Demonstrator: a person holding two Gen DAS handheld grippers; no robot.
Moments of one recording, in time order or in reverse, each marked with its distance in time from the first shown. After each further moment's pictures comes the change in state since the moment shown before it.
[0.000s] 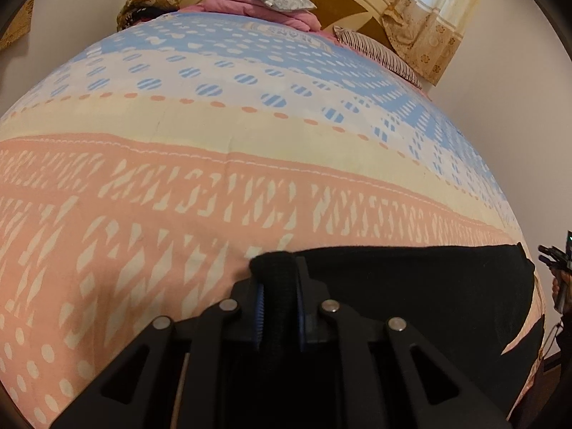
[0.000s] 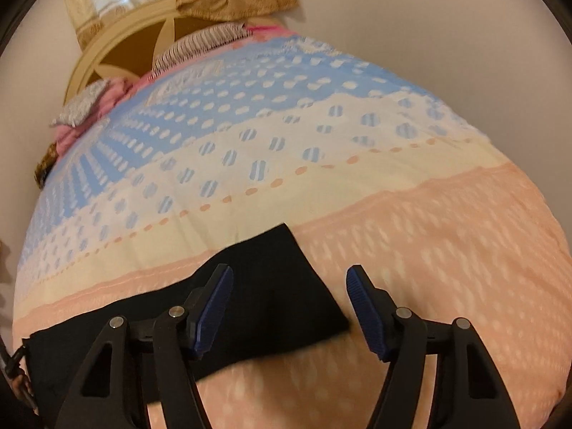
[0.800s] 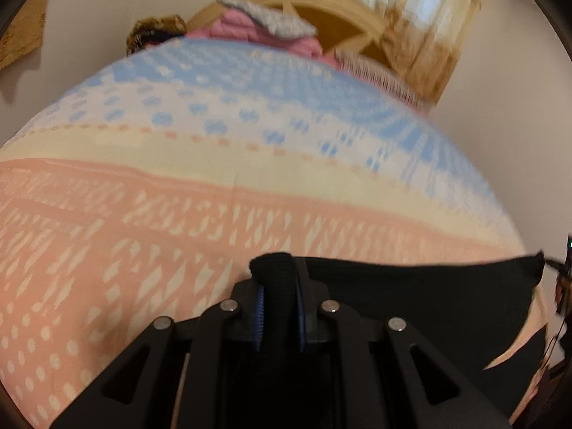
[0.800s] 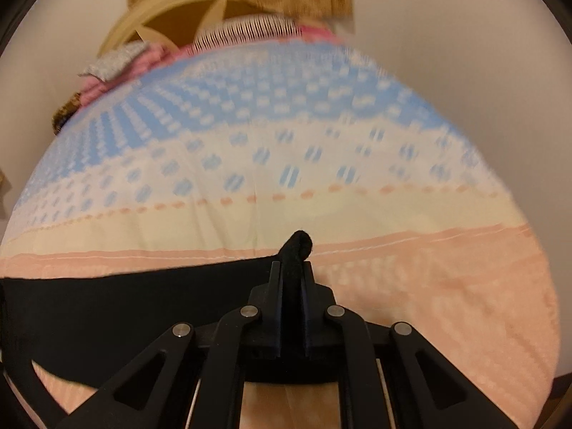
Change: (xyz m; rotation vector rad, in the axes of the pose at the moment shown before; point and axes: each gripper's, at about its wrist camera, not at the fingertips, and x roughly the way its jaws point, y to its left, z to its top) left arm -0.039 -0.003 0.006 -0.016 -0.141 -0.004; right arm -0.026 0.017 -0.001 -0.230 -0.064 0.020
